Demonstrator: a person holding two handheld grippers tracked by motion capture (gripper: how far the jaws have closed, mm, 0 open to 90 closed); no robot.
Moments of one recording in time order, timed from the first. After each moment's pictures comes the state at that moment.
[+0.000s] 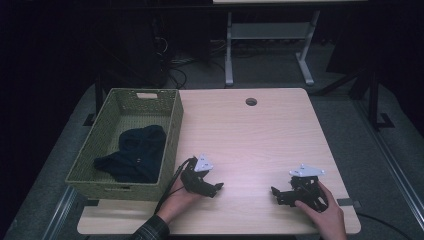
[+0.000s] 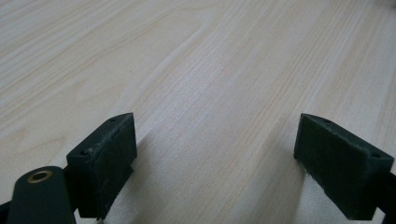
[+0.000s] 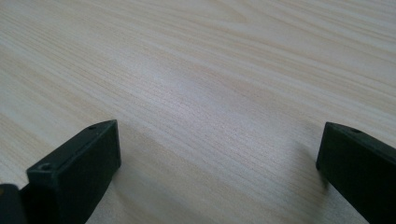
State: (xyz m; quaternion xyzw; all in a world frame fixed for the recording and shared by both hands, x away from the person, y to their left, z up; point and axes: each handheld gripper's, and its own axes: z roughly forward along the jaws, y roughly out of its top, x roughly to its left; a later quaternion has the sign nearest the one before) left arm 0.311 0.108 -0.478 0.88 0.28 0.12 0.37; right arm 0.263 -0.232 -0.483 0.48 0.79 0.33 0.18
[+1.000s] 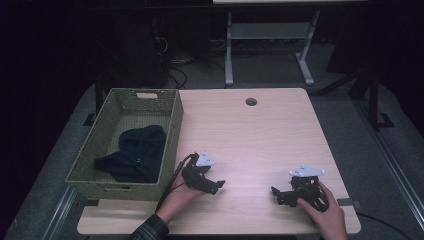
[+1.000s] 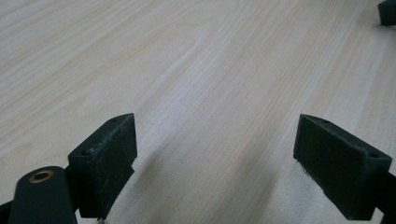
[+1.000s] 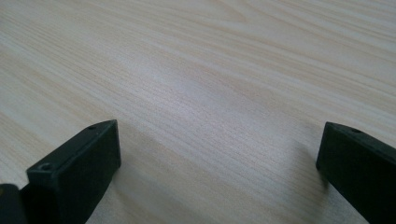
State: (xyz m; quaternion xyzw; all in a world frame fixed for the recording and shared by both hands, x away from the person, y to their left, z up) left arm 0.315 0.102 -0.459 0.88 0.28 0.10 0.36; right arm 0.263 -0.232 -0.483 0.49 0.79 0.33 0.18
